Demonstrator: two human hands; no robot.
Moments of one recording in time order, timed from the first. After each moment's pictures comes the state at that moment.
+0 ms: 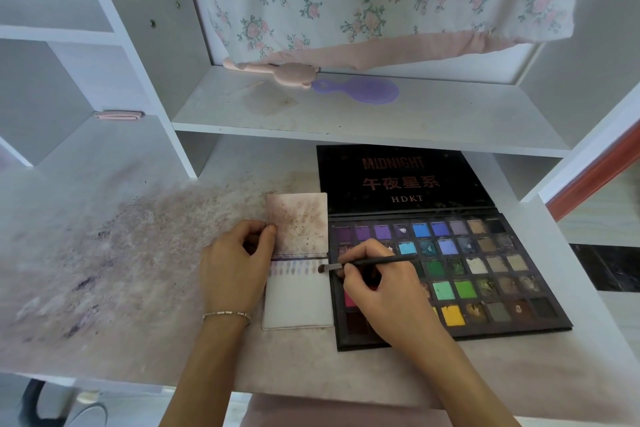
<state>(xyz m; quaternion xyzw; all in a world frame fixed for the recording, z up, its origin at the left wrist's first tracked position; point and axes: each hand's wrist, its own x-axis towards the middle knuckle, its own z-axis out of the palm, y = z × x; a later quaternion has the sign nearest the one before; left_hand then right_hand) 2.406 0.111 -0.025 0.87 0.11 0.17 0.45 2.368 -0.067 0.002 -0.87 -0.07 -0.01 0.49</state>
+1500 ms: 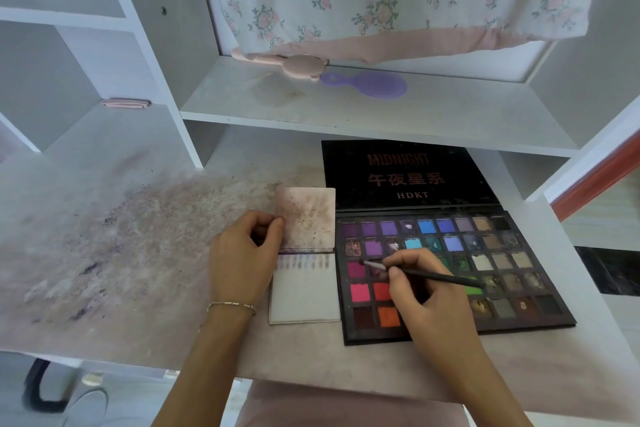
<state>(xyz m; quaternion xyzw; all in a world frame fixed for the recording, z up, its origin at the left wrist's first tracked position) 2.404 0.107 -0.023 0.86 0.09 0.18 0.48 2.343 -0.090 0.001 -0.83 -0.02 -0.09 0.55</state>
